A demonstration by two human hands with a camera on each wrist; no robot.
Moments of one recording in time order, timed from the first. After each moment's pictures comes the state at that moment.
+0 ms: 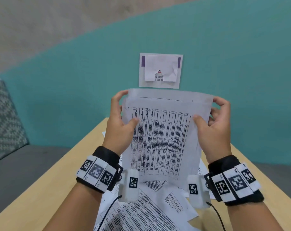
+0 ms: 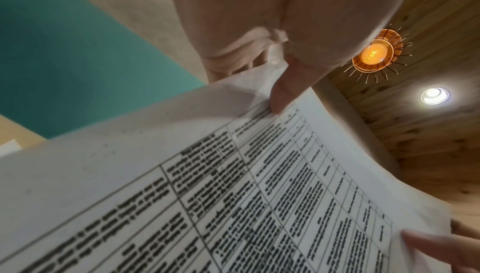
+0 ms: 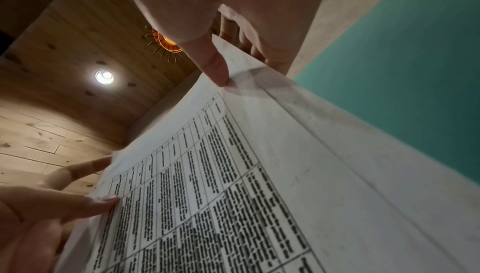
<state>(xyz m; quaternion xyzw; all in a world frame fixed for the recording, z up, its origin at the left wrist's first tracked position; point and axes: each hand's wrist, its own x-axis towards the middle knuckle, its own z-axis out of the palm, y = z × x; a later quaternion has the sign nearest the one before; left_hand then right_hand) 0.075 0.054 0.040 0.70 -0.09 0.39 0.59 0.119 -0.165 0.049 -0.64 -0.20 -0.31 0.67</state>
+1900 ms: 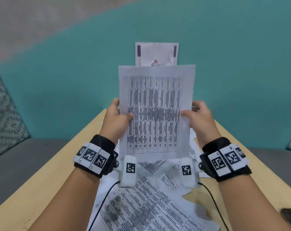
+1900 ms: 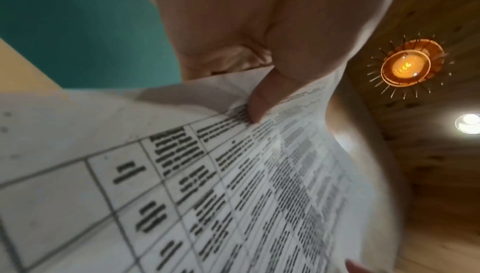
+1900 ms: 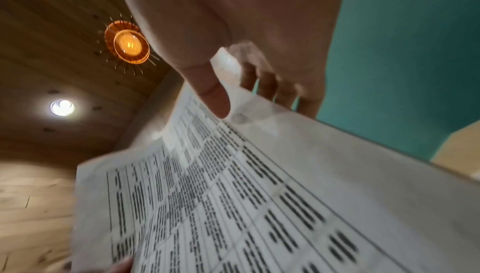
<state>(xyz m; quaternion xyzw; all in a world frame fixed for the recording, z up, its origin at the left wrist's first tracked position) 0.072 0.056 0.032 0.72 0.04 0.27 0.64 0.134 -0.171 0.035 -0.70 -0.10 -0.11 0.70</state>
